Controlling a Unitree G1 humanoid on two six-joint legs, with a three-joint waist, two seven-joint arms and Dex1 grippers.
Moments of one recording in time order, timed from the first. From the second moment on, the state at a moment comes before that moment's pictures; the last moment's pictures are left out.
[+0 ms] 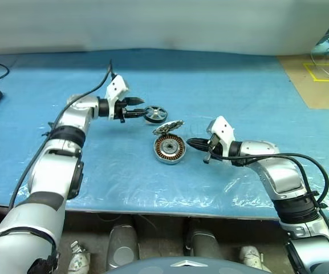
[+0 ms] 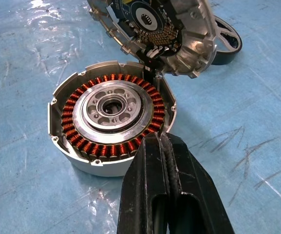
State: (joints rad) left arm -1.19 0.42 -0.10 1.20 -0.03 -0.14 -1.24; right arm -0.35 -0.55 0.12 -0.18 0.23 0.58 0.85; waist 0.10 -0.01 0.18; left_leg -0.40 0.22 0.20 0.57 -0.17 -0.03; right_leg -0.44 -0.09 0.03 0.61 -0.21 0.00
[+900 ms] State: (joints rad) left arm -1.54 0.27 -0.40 1.40 0.52 -0.08 -1.06; right arm -0.32 -0.65 0.08 -0.24 0.27 0.58 0.86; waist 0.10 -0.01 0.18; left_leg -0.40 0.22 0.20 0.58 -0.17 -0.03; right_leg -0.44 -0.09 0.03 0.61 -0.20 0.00
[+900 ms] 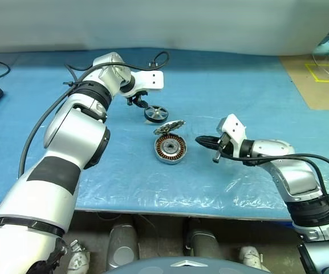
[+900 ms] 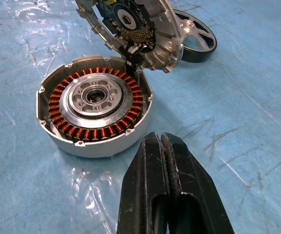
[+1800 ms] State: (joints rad) left arm -1.45 0.19 -0.41 1.40 0.59 -0.06 -0.99; right arm -0.29 -0.66 0.08 -0.33 0.31 0.65 0.81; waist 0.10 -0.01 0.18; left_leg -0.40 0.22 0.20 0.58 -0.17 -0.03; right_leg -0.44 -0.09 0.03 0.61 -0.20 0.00
